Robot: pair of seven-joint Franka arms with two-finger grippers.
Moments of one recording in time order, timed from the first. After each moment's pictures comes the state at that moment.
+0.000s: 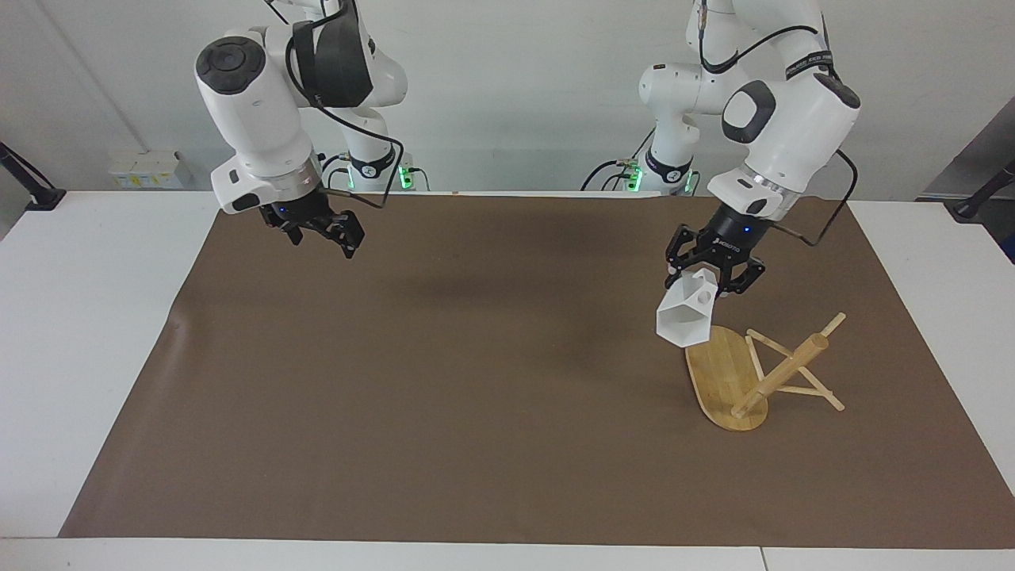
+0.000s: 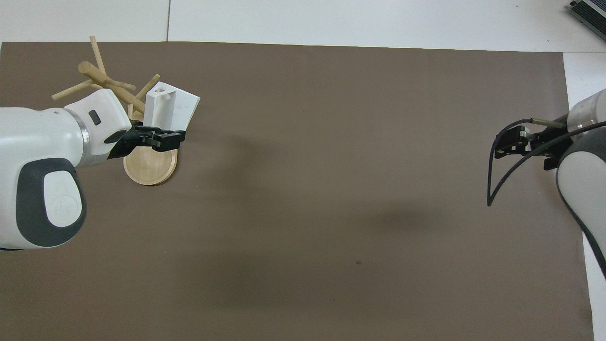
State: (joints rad) left arm -0.19 -0.01 -0.03 -2.03 -0.40 2.36 0.37; right arm -0.01 0.05 -0.04 -1.69 -0.02 1.68 0.20
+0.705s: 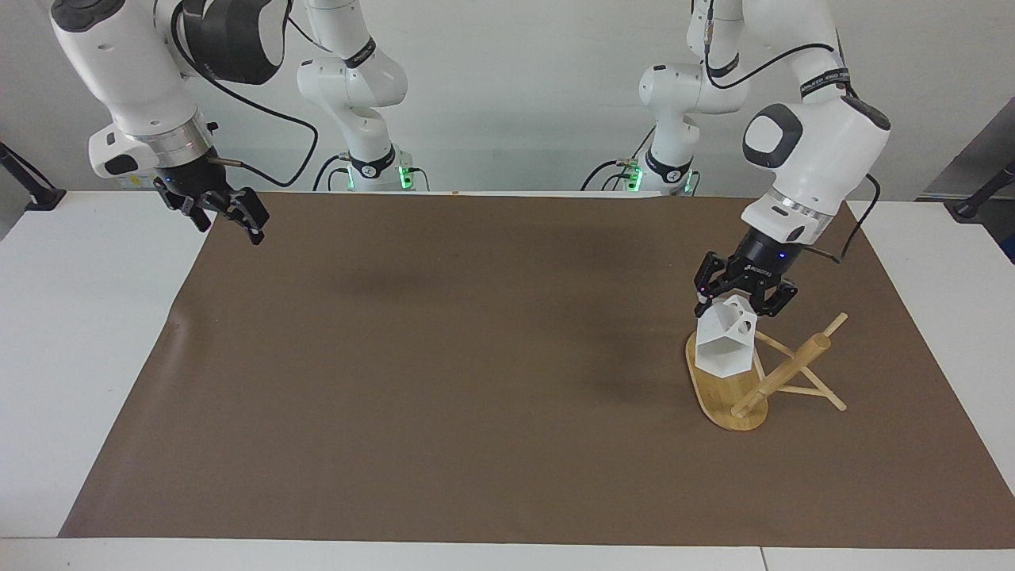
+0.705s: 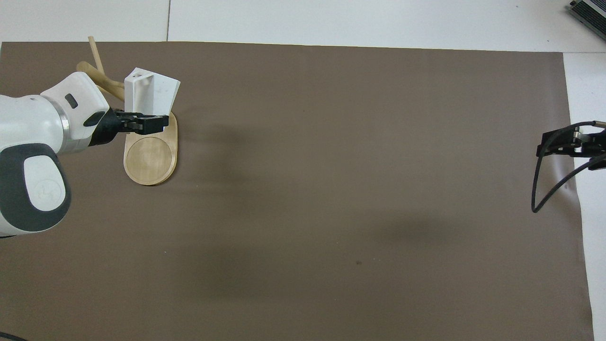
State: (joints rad) left arm -0.15 0.03 -0.02 -1.98 -0.40 2.39 0.29; right arm -0.01 -0.03 -0.09 -1.69 -0.02 1.69 0.17
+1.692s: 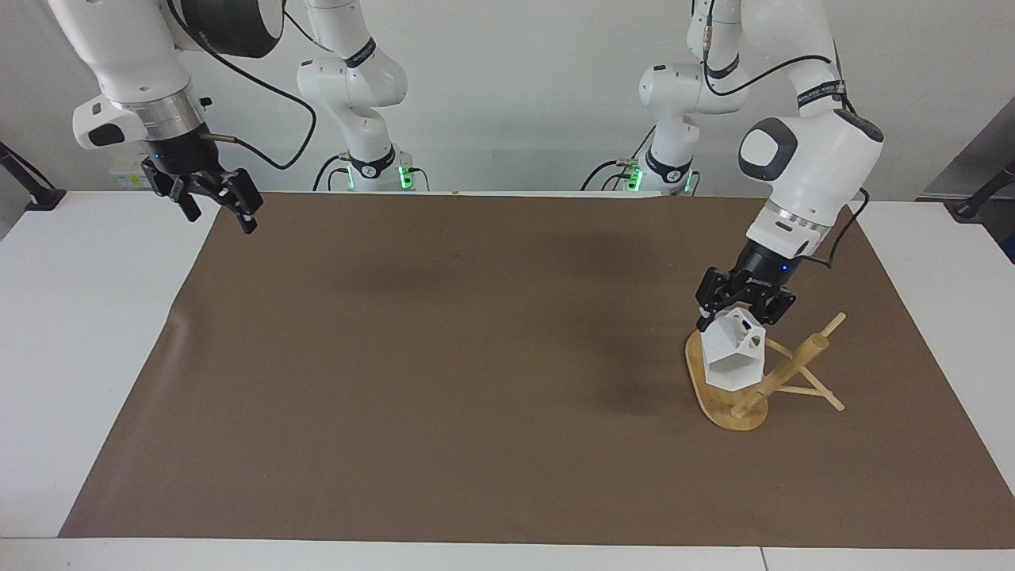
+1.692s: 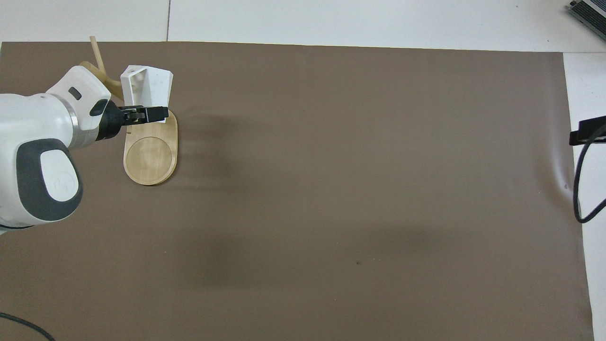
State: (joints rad) left arm -0.14 0.08 -0.02 -1.98 -0.40 2.46 0.16; right arm -0.02 -0.01 -0.09 -1.49 -0.02 1.58 -0.01
